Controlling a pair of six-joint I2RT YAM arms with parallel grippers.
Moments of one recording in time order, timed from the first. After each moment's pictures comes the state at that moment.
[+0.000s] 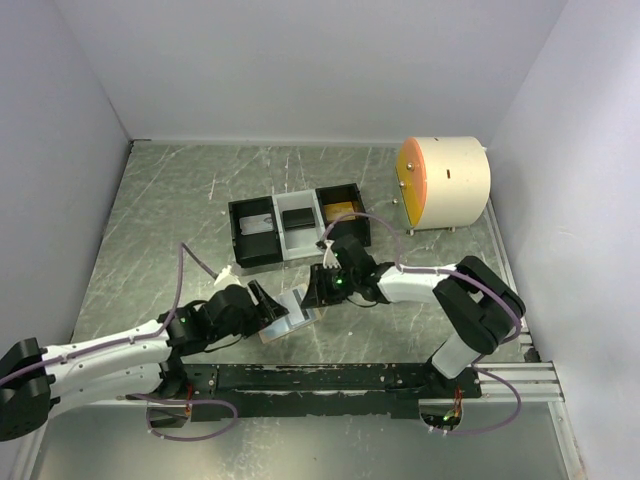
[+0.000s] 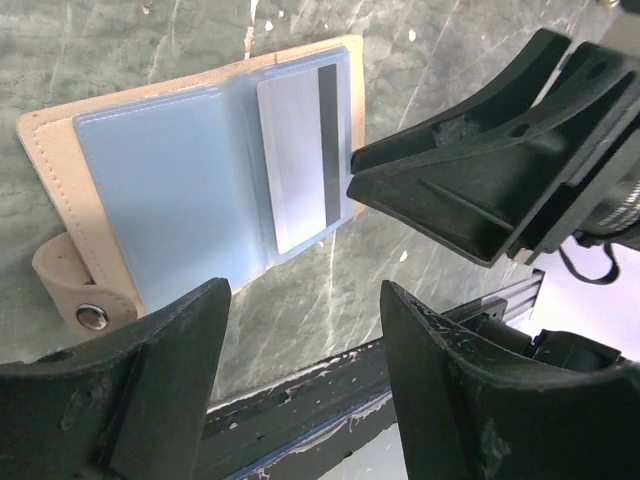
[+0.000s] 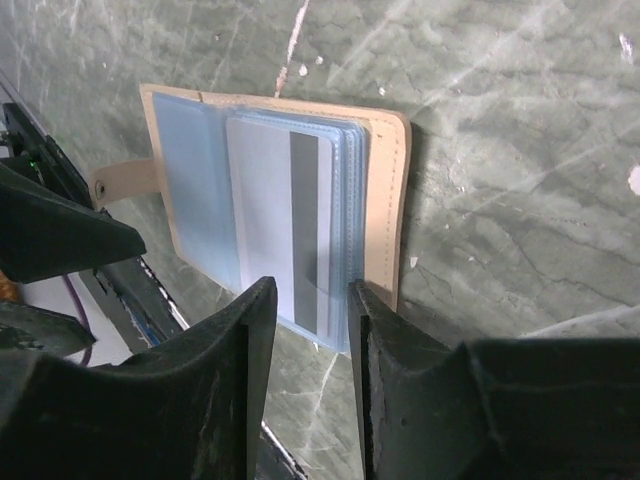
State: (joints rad) left arm -1.02 0.87 0.33 -0.16 -0.23 -1.35; right arm 0.75 1.60 0.67 0.11 -0.45 0.59
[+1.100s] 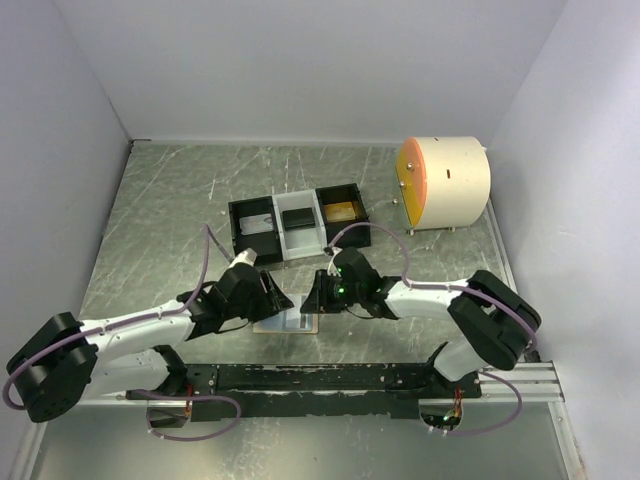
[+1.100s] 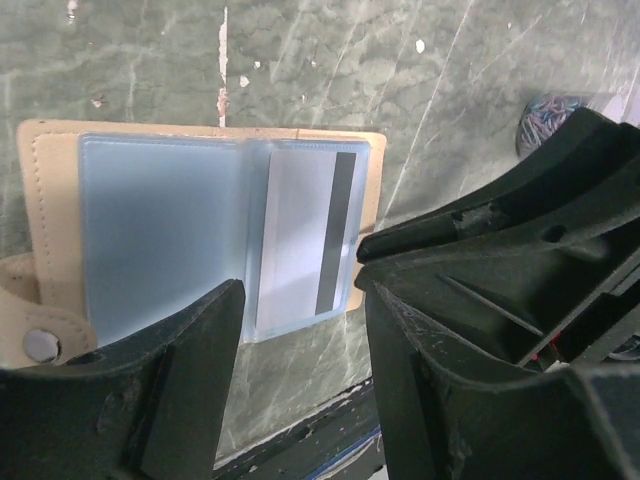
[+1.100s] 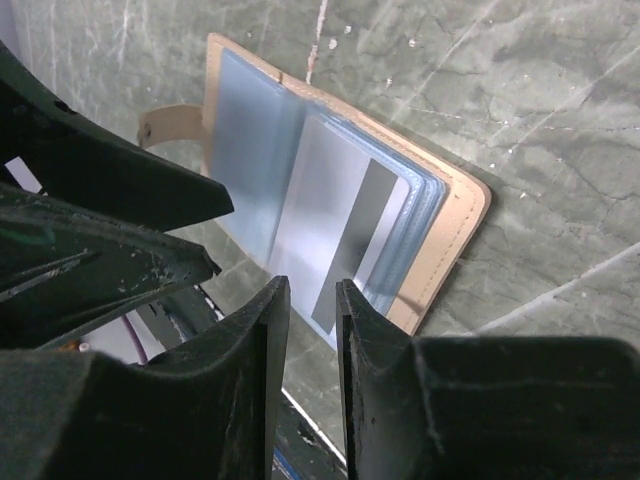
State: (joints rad) left arm -0.86 1.10 0.40 -0.03 -0.05 -1.15; right arm 0.83 1.48 0.54 0.22 -0.33 0.81
